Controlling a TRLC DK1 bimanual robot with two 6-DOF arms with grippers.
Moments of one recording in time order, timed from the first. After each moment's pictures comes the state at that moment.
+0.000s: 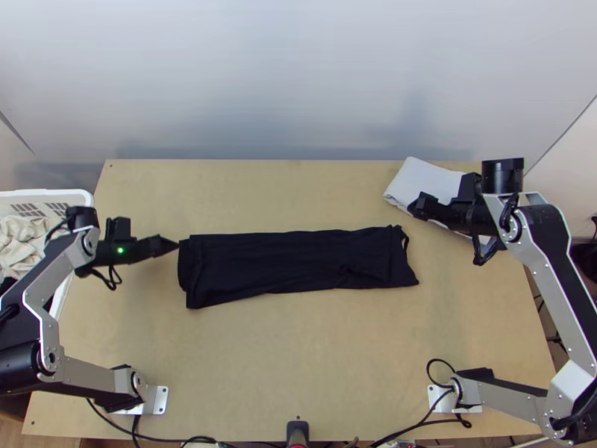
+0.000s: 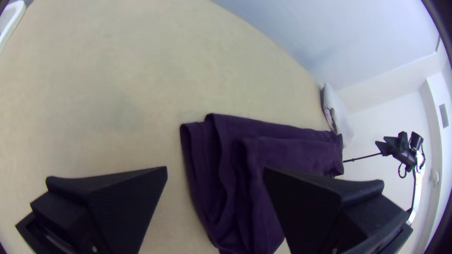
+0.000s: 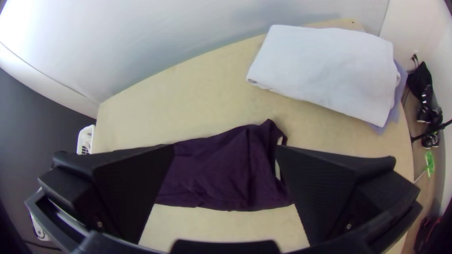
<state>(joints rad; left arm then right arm) 0.35 1.55 0.94 -0.56 0.72 0.14 0.12 1.33 1.35 -0.89 -0.24 0.39</state>
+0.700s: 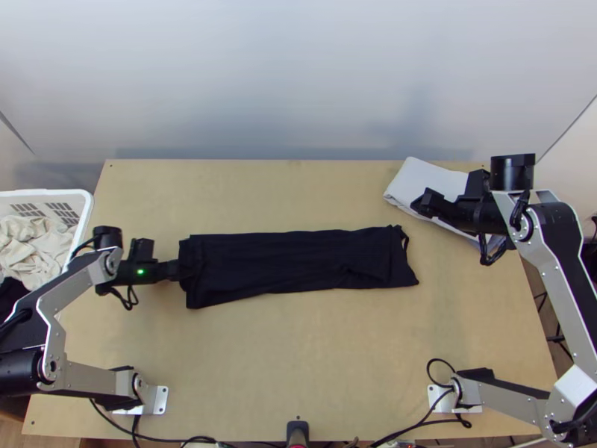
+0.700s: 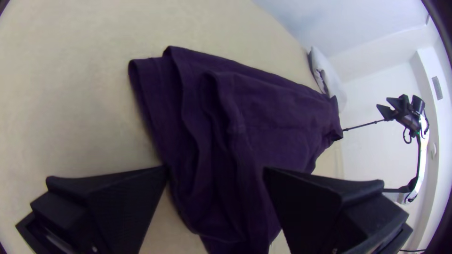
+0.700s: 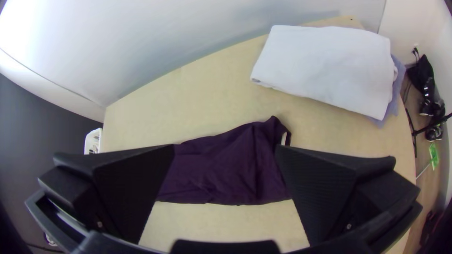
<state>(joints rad) 0.23 1.54 0.75 -0.47 0.74 0.19 0.12 1.32 1.41 -0.95 -0.27 0.43</state>
